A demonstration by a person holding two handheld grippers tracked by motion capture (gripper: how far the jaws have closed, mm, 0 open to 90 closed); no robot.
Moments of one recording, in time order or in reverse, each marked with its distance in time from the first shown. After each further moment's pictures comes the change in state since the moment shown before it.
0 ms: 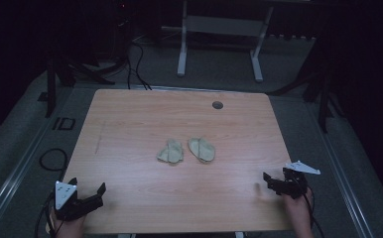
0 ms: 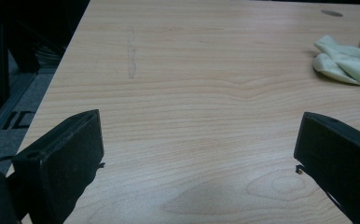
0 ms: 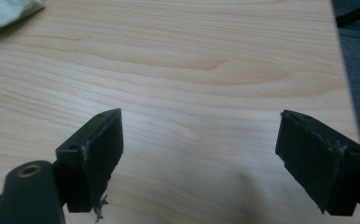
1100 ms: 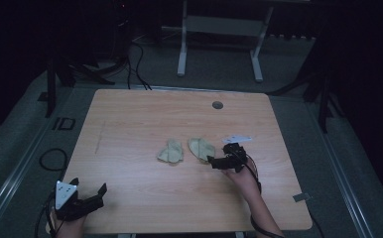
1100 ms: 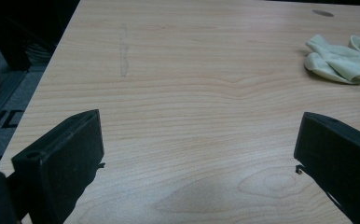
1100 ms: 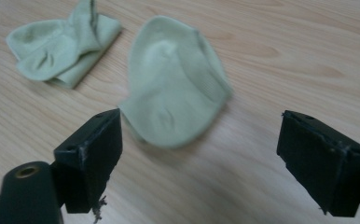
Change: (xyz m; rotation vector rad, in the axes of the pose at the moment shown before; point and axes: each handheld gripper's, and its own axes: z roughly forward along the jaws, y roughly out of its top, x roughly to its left) left arm -0.001 0.000 0.000 0.007 -0.033 -0.007; right arm 0.137 0.088 0.085 0.074 0.245 -0.181
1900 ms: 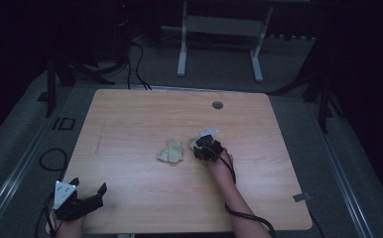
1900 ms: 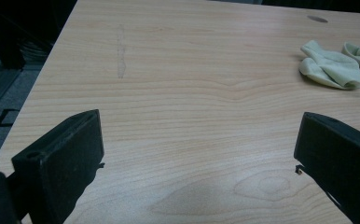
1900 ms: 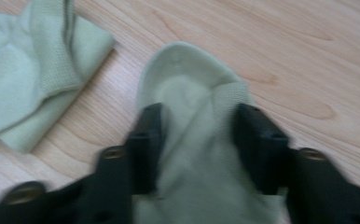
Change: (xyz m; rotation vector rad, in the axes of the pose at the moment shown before) left arm 0.001 0.001 0.000 -0.008 -0.015 -0.023; right arm 0.039 0.033 0.069 0.083 -0.164 -0.134
